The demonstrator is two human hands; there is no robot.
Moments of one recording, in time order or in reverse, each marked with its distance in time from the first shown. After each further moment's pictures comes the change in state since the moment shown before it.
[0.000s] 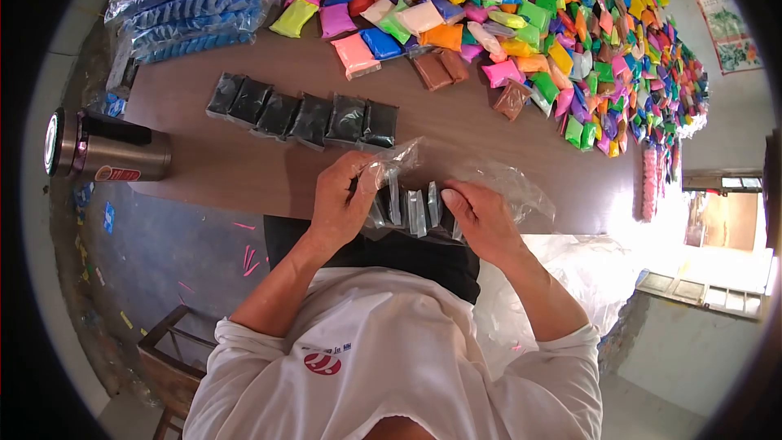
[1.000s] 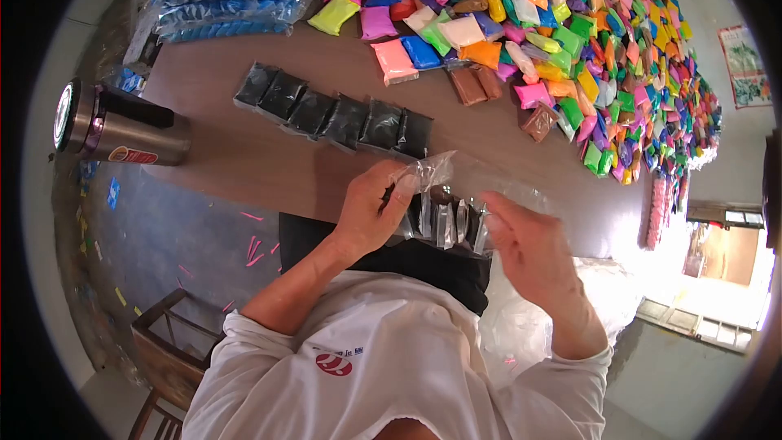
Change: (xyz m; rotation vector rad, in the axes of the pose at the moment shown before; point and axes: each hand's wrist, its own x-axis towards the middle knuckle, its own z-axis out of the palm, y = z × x) left_hand 0.000 0.005 -0.004 0.043 -0.036 -0.071; right_hand -0.007 -0.068 -0.040 -0.145 0.051 -0.199
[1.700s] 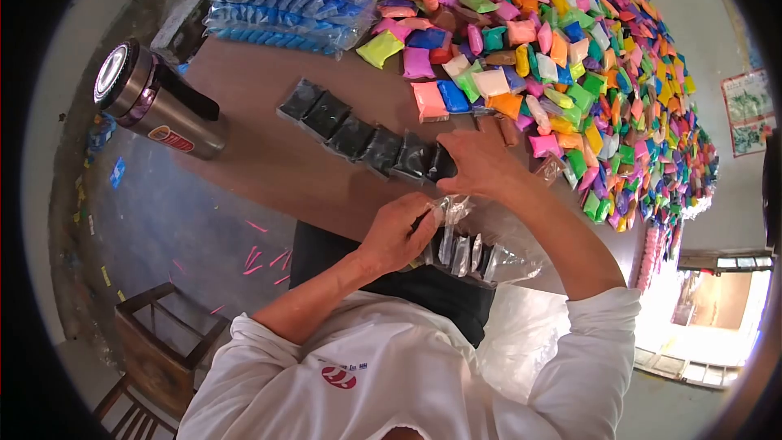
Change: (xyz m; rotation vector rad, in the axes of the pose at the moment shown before) left_hand 0.000 0.003 -0.003 0.017 -0.034 0.076; right_hand 0.166 0.034 0.053 -0.495 -0.421 -0.317
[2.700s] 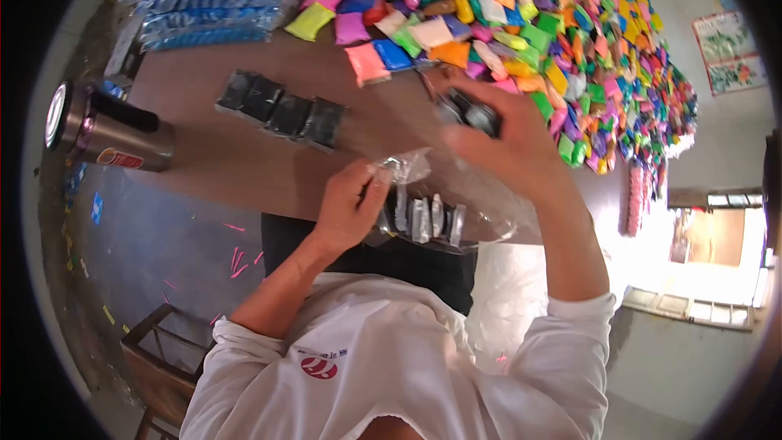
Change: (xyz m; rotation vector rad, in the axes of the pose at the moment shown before) left_hand -0.001 -0.006 0.007 -0.019 0.071 -0.010; right_hand -0.098 -0.039 -0.069 0.760 0.436 0.253
